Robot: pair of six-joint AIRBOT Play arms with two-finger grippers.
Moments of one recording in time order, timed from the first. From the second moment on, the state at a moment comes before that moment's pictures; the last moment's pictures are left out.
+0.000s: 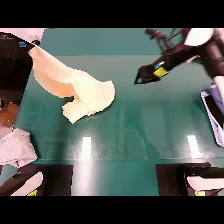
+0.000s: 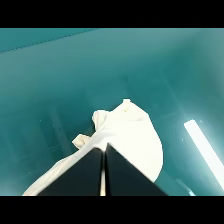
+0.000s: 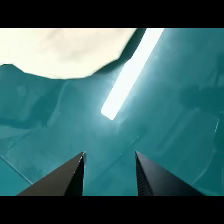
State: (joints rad) left arm 0.15 -1.04 1.54 0.88 -1.21 -1.13; right arm 0.32 -1.53 1.75 -1.11 1.50 1.55
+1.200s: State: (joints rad) left arm 0.15 -1.04 1.54 0.94 -1.24 -1.15; right arm 0.47 -1.77 1.40 -0.49 0.89 1.32
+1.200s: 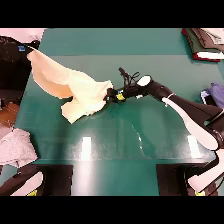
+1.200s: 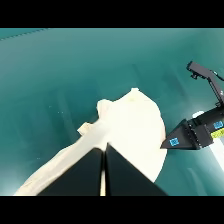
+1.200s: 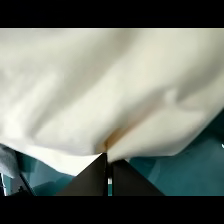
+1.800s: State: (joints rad) left arm 0.15 -0.99 2.06 0.89 -1.21 -1.19; right arm 0.27 -1.32 1.93 -0.81 1.36 1.45
